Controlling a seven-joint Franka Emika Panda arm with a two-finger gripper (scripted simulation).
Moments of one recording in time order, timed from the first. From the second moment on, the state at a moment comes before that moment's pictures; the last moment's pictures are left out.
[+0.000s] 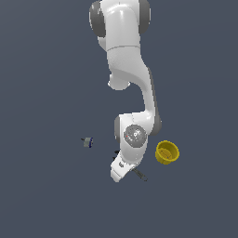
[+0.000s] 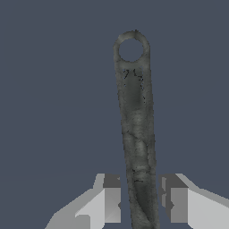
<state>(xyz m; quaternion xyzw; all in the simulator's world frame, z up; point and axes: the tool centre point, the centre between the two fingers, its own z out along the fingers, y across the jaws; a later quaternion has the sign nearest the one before) 0.117 0.049 0.010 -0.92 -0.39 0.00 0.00</state>
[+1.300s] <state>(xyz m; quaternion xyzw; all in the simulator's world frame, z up) 0.123 -0.002 0.106 -0.92 -0.39 0.00 0.00</state>
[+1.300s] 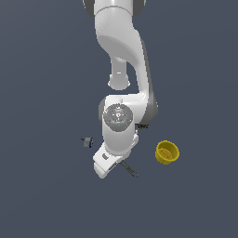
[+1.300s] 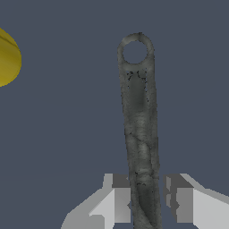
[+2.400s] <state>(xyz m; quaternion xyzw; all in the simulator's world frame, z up) 0.143 -0.113 0.326 -0.92 -0.39 0.00 0.00</state>
